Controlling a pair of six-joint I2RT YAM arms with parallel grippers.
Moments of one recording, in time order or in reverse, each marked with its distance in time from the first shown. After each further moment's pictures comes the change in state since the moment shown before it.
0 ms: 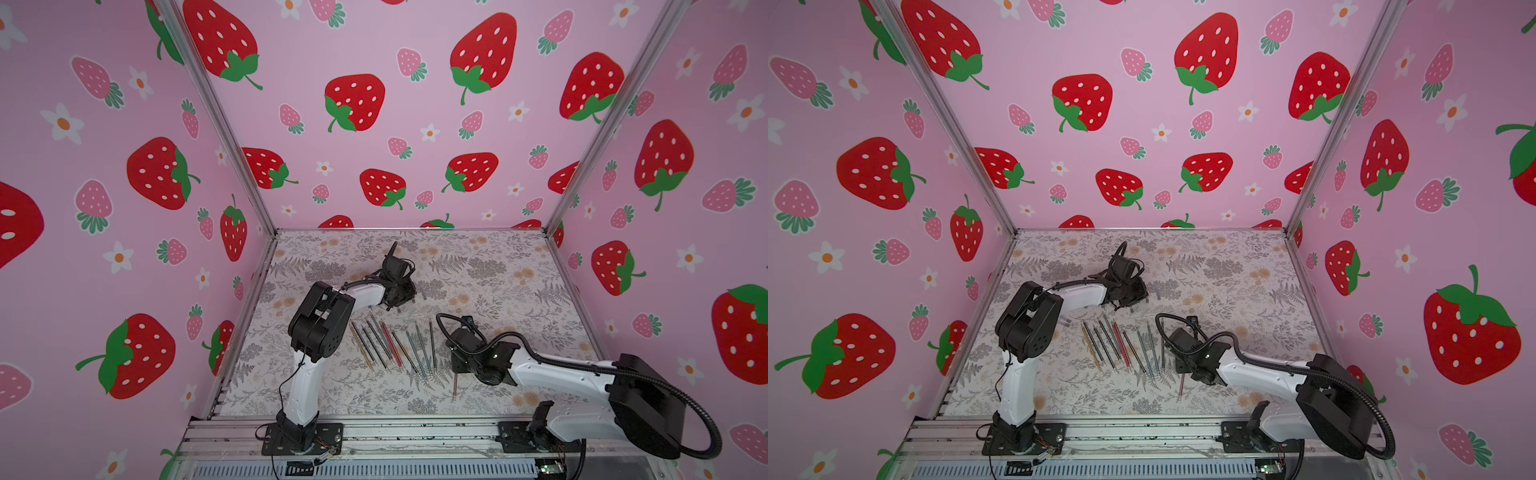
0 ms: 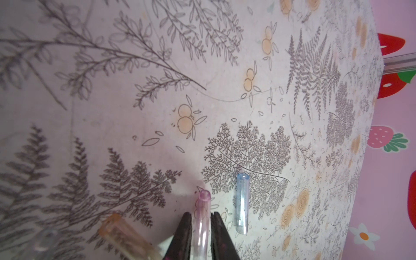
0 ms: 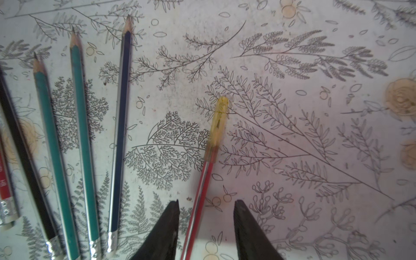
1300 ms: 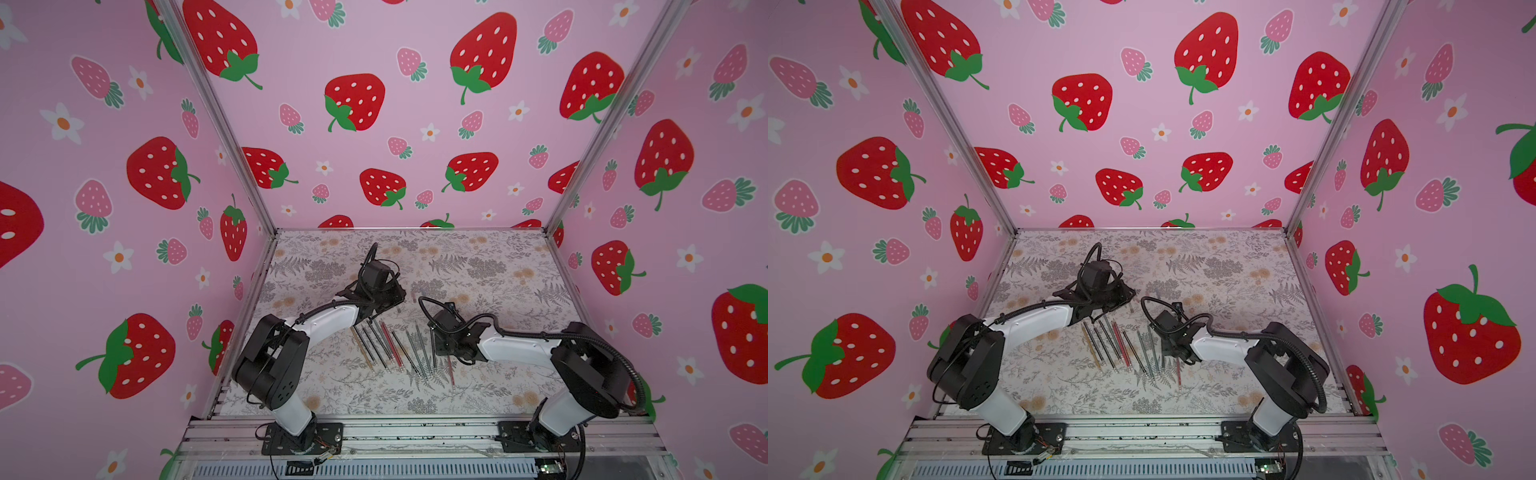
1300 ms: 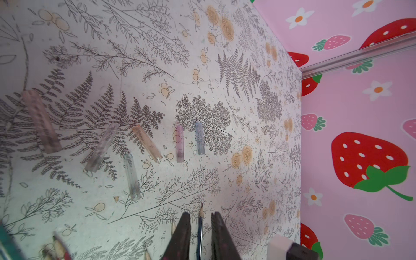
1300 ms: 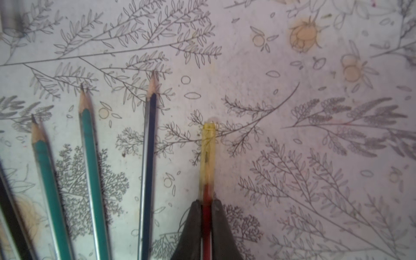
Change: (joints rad) left arm 0.000 -0.483 -0.384 0.112 -0.001 0.013; right arm -0.081 0.321 0.231 0.082 -0.035 -0.084
